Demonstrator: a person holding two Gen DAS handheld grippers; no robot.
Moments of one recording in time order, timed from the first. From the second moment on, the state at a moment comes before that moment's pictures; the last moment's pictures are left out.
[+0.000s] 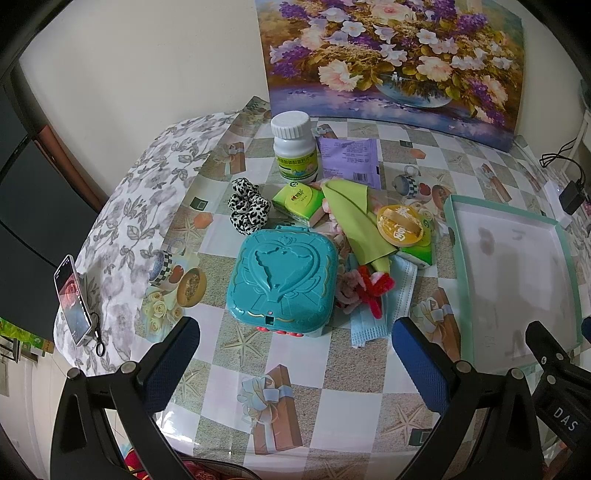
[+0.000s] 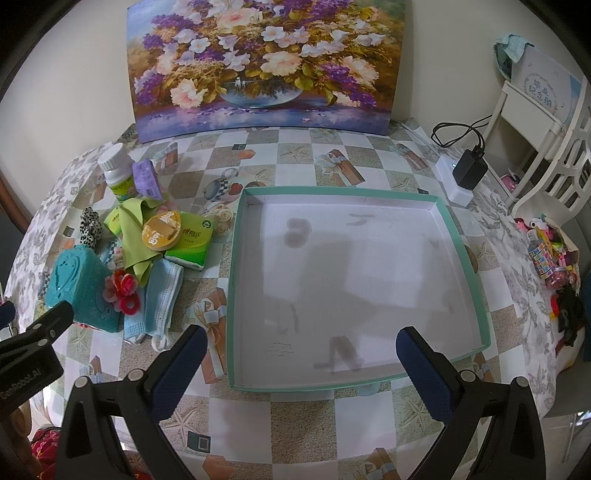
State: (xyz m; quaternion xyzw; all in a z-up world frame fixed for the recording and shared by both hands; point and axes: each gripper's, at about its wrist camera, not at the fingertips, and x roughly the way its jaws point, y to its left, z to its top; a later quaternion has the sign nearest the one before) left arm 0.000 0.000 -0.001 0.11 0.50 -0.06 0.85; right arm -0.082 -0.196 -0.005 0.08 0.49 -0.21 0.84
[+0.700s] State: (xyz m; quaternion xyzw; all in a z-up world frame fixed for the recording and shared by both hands) left arm 0.027 0.015 0.033 0.02 0.49 -0.06 0.87; right arm -0.069 -0.196 0.016 0.11 0.48 -0.18 0.85
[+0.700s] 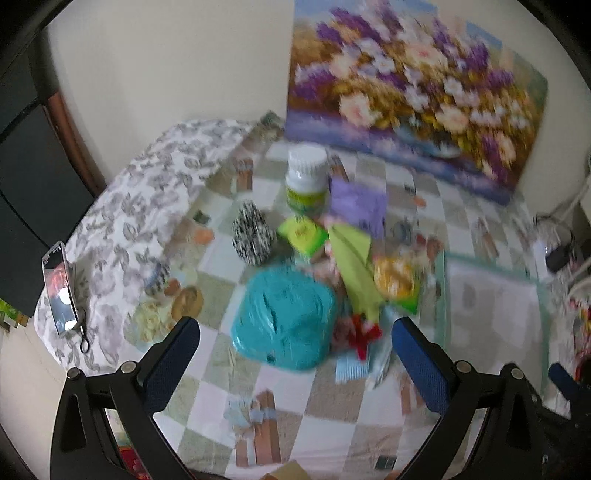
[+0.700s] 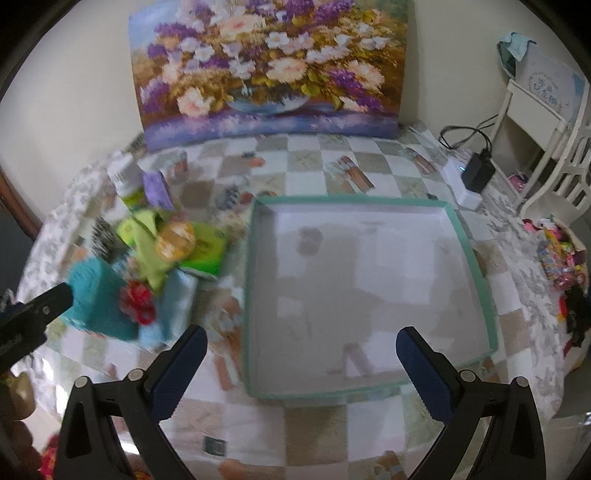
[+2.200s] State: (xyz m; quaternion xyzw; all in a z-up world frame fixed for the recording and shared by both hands) left arm 0.164 -0.004 -0.031 -0.03 0.60 -0.02 0.80; right arm 0.098 -0.156 -0.055 0.12 0.57 -0.04 0.81
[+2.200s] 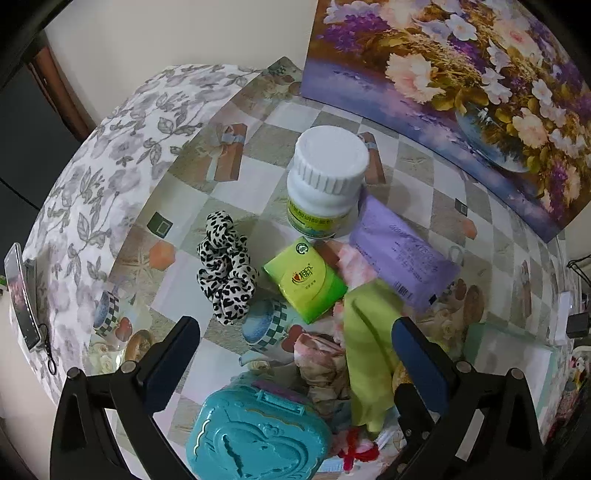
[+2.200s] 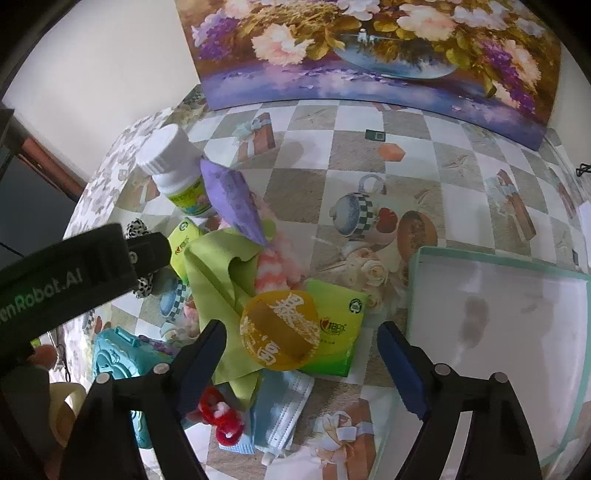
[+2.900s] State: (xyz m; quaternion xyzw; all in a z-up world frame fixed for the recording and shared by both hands) left arm 0.160 -0.036 -0.049 -0.03 0.63 -0.09 0.77; right arm 0.096 -0.163 -0.067 0.17 0.57 0.00 0.81
